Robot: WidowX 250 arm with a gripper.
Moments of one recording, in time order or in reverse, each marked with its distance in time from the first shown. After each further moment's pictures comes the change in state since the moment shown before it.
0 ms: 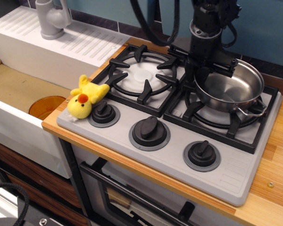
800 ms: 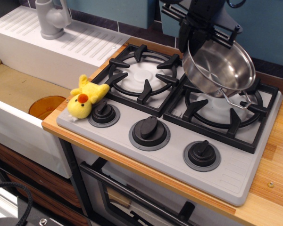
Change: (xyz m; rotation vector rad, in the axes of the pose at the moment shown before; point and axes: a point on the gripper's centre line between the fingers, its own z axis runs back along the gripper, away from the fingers) arm 0.000 0.018 0.069 0.112 0.093 -0.078
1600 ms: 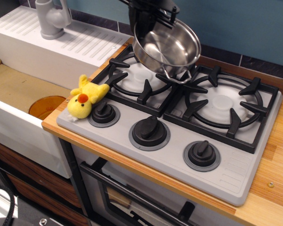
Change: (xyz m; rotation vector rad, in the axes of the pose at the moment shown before) arm 0.007 0.077 -0.019 -0.032 -0.028 -0.056
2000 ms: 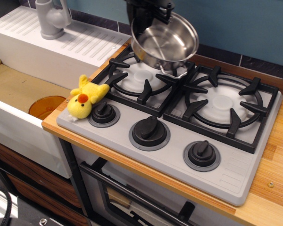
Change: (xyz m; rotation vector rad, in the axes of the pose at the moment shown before) arm 0.004 0.021 -0.012 -0.016 -0.052 0.005
